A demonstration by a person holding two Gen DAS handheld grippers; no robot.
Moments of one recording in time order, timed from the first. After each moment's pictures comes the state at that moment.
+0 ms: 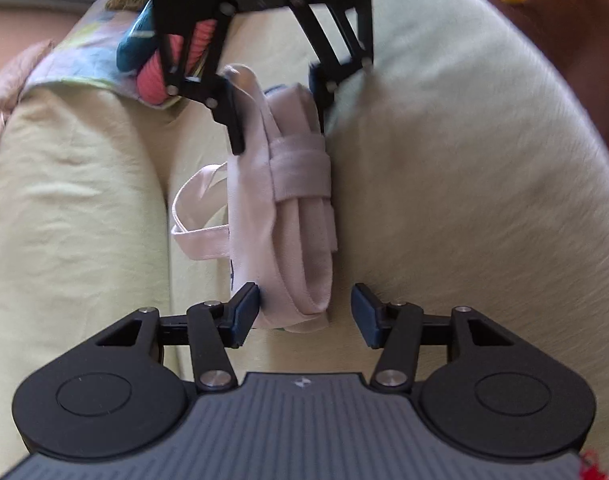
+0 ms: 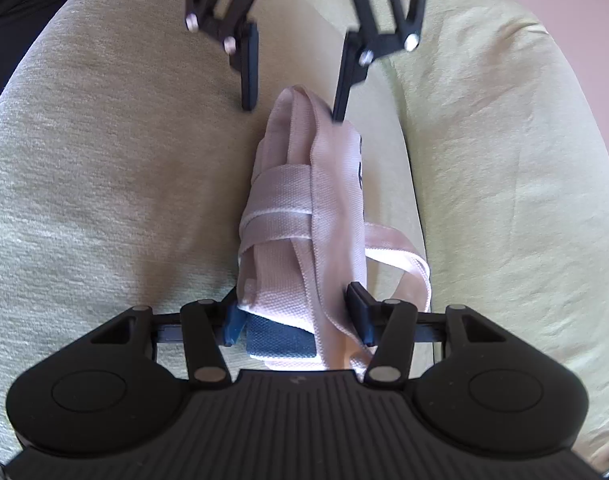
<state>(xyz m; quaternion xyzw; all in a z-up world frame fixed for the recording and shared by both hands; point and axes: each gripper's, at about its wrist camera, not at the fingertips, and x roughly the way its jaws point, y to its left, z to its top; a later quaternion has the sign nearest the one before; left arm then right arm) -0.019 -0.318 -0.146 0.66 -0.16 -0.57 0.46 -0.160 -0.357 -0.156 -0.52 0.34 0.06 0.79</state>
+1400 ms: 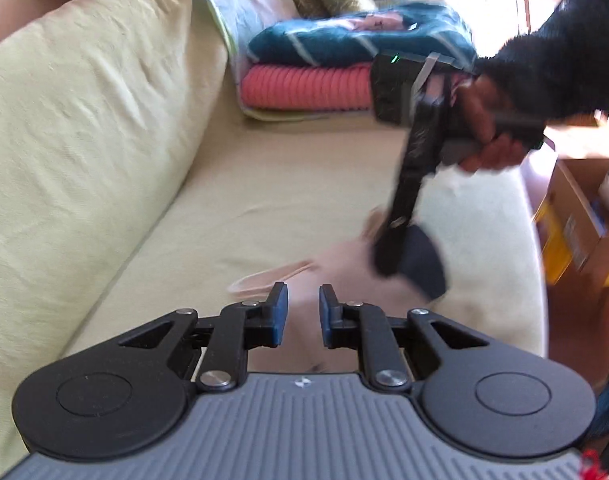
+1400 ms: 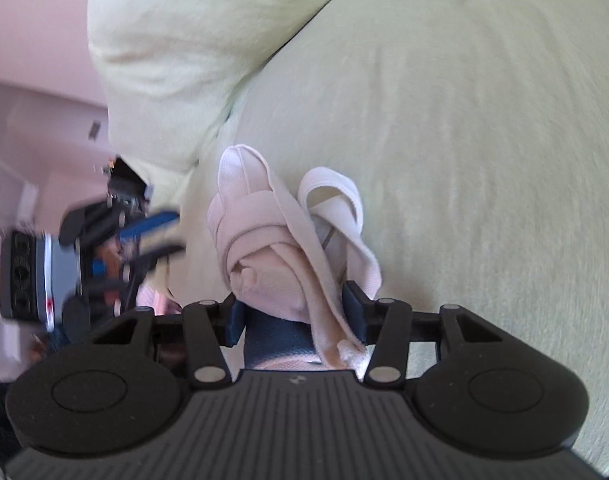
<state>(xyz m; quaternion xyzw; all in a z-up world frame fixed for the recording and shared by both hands) 0.019 -0.386 -0.031 0.39 0.13 -0.69 0.60 -0.168 -0.604 -0.154 0.52 0.36 0.11 0.77</state>
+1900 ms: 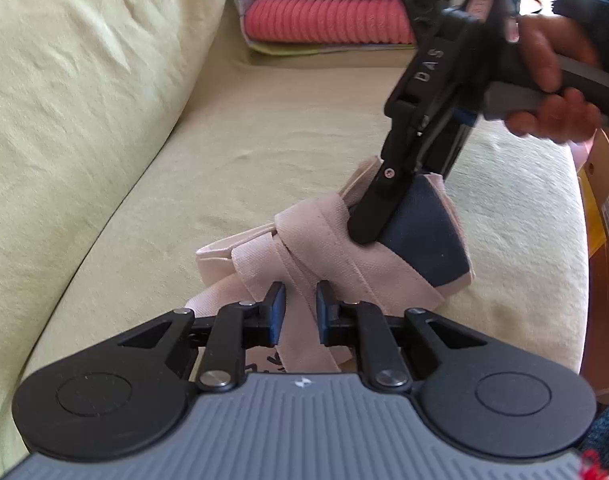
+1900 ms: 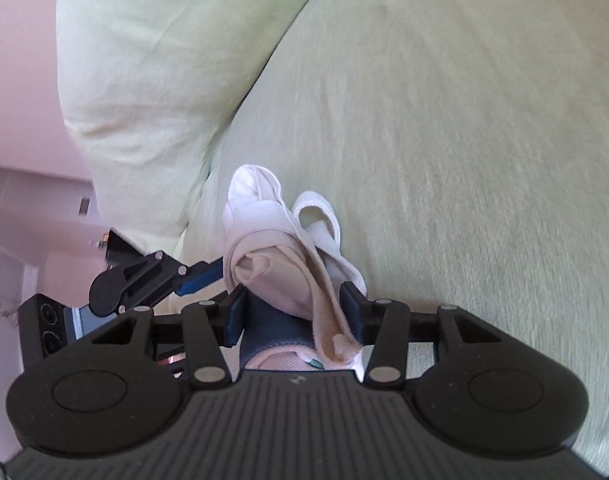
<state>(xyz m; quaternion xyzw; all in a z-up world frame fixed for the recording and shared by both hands) 0.000 -0.432 -0.064 0.46 0.19 -0.63 0.60 -0.187 -0.613 -0.164 0.56 0.31 0.01 0.77</state>
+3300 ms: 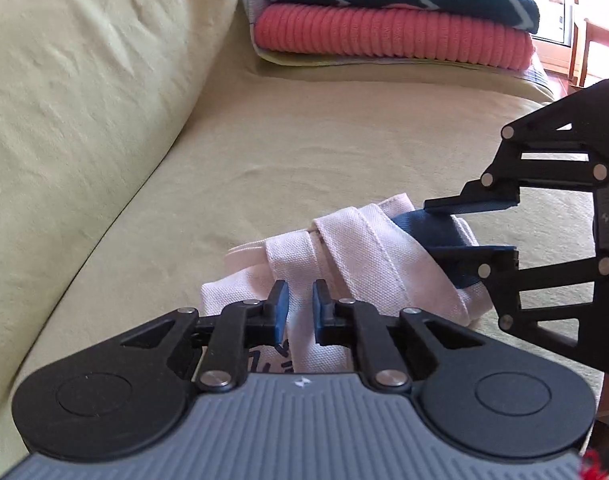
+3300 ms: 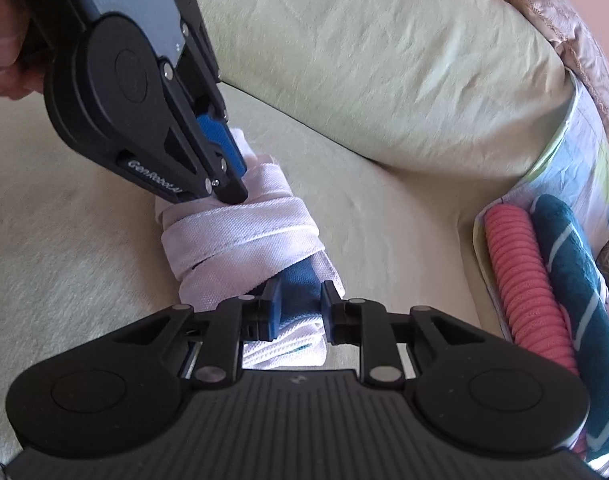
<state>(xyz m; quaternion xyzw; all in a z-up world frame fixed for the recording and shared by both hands) 0.014 -0.444 -0.074 0.42 0.18 -0.64 0.62 -0.104 -0.425 -0.134 -0.12 0.36 -0.32 0.87</state>
